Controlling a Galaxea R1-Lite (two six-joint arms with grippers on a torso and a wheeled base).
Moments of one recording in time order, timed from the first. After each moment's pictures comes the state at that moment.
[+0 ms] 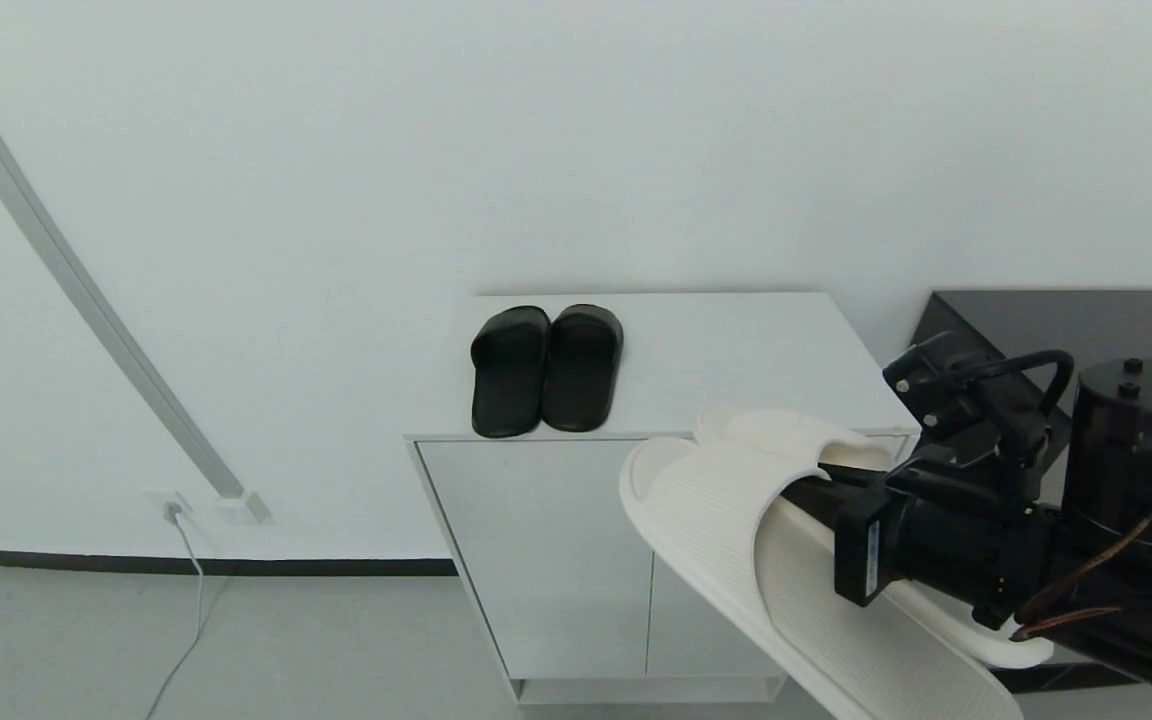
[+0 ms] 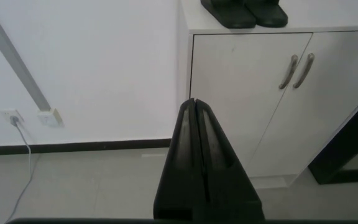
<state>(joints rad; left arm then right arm) 0.00 0.00 0.00 0.00 -0.02 0.00 0.79 1.48 -0.64 -0.63 -0.12 0.08</state>
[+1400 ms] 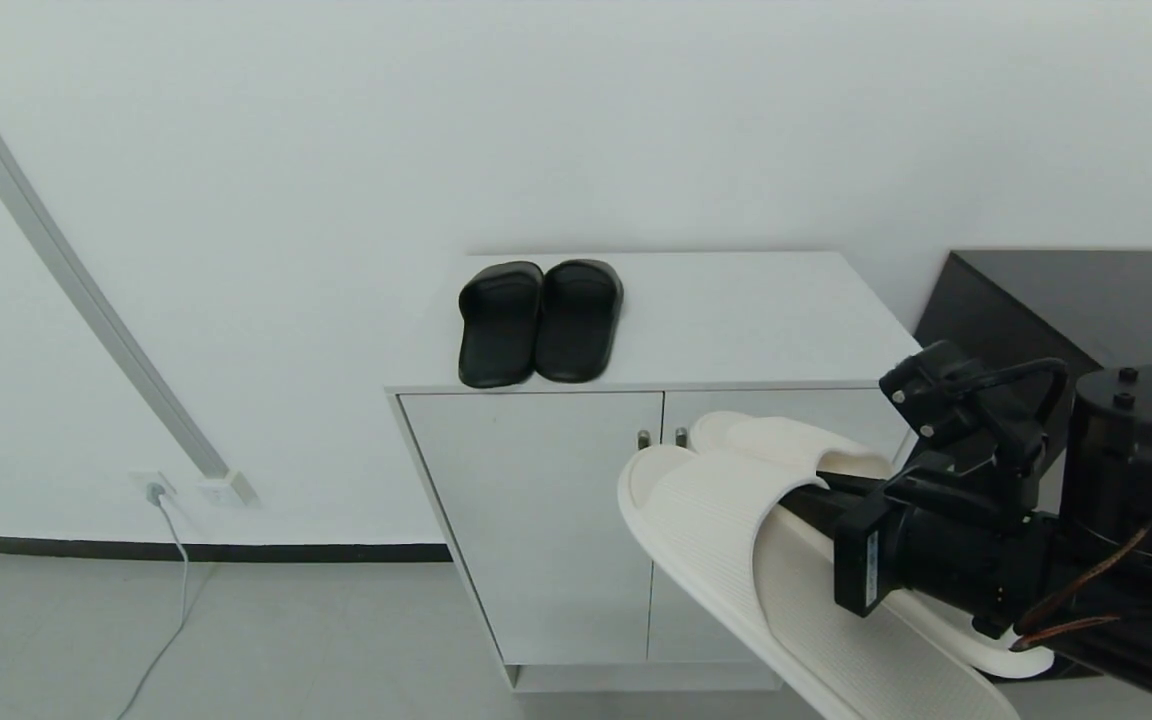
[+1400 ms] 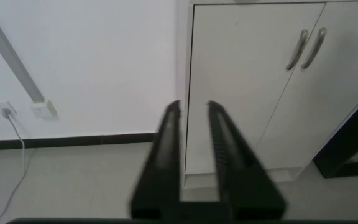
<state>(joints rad) 0.00 0.00 0.00 0.00 -0.02 0.01 0.79 1.48 -0.63 -0.63 -0.11 0.08</state>
